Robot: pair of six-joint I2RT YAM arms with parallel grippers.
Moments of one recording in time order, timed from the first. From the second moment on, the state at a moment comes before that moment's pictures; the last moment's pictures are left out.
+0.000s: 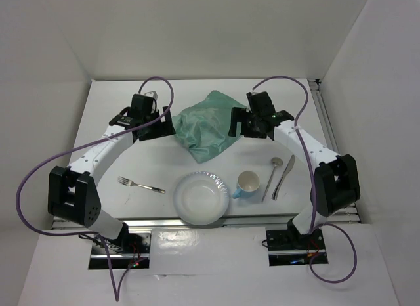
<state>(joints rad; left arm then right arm) -0.26 1.51 1.22 -0.54 0.02 -0.45 0.39 1.58 1.26 -0.53 -0.04 0.41</state>
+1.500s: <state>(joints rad) -0.15 1.98 1.54 -0.51 0.17 -0.56 0.88 2.04 1.43 -0.28 0.35 0.30</state>
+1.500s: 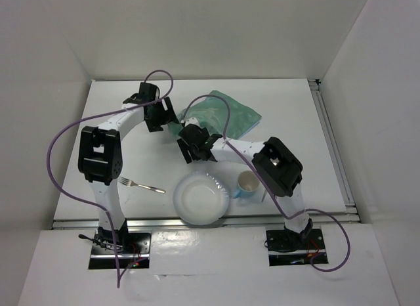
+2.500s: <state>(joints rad) -0.13 2.13 2.06 -0.64 0.27 -0.58 0.51 1.79 1.56 -0.27 0.31 0.19</state>
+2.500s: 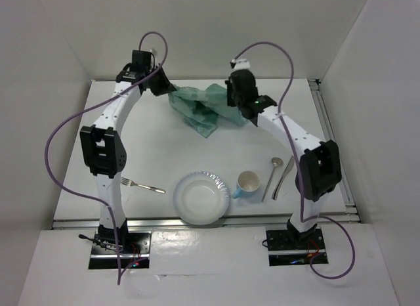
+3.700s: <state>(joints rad) -0.17 2.07 2.38 -0.72 0.38 -0.45 0.29 1.73 1.81 -0.29 -0.03 0.15</state>
